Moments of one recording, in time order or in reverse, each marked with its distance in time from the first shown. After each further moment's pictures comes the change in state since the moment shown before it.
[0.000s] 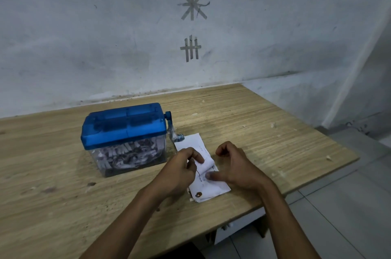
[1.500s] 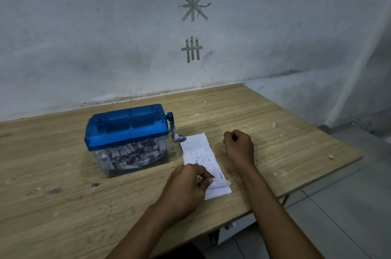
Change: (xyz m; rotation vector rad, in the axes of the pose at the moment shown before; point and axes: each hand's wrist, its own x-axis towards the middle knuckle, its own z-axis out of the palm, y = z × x) left_hand -0.020 -0.009 0.024 0.220 0.069 0.125; right_hand 0.051 -0.005 0.014 0.280 0.628 0.198
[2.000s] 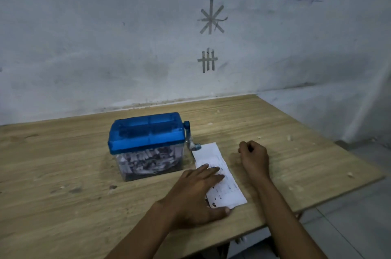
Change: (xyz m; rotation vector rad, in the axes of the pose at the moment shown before) left_hand -0.002 -0.014 -0.025 0.364 -0.268 0.158; right_hand 0.002 -0.003 0.003 0.030 0.023 0.014
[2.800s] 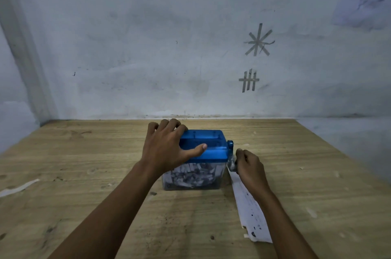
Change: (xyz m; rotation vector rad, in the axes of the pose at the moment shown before) left_hand -0.029 -0.115 -0.116 0.412 0.774 -0.315; right_hand -0.035 -0.066 0.078 -0.062 -0.375 -0.173
